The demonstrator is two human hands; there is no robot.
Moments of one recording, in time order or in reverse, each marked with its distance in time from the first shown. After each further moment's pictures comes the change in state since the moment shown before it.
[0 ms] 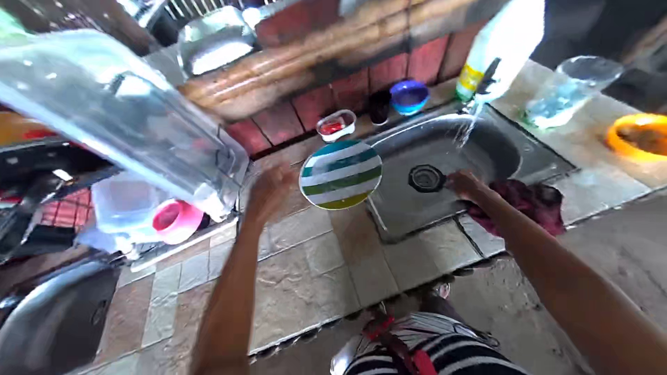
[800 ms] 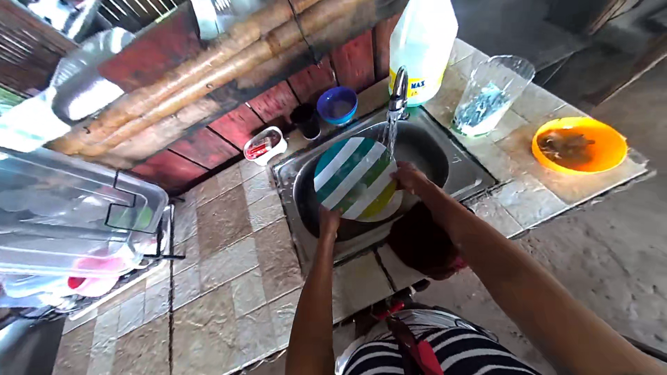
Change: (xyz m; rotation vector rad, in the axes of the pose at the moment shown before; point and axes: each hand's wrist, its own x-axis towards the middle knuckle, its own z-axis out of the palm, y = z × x) left_hand 0.071 0.191 0.319 -0.565 -0.127 -0.531; right_hand 0.090 0.075 -0.040 1.131 -0.103 0.143
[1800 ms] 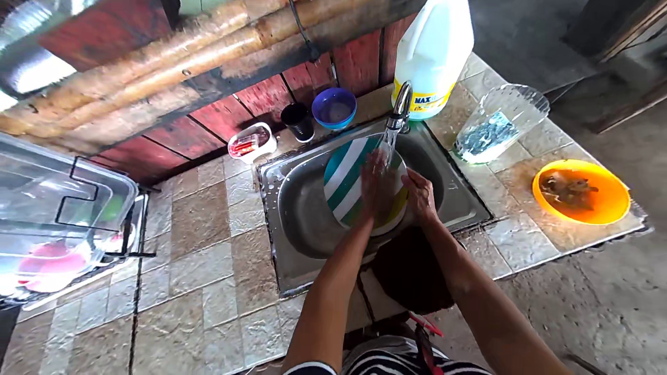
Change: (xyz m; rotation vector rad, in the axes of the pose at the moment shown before) left_hand 0.072 0.048 0.159 0.429 0.128 0.943; right_hand -0.023 -0.005 -0.029 -0.141 0.254 -0.481
